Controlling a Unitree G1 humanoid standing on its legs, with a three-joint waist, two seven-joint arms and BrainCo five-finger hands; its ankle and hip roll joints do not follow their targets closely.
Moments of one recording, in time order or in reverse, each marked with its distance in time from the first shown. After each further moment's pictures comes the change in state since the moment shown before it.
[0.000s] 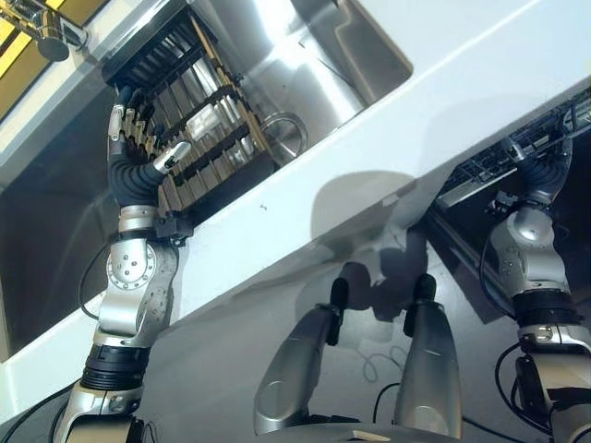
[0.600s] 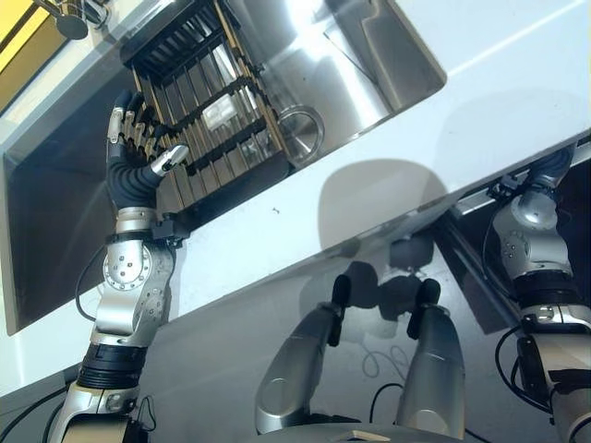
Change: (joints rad) left arm 0.011 0.015 -0.005 0.065 -0.031 -0.039 -0.044; right arm -0.105 -0.029 0.045 0.113 0.051 -0.006 -0.002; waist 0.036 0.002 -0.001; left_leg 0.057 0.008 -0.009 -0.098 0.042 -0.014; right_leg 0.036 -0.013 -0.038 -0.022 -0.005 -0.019
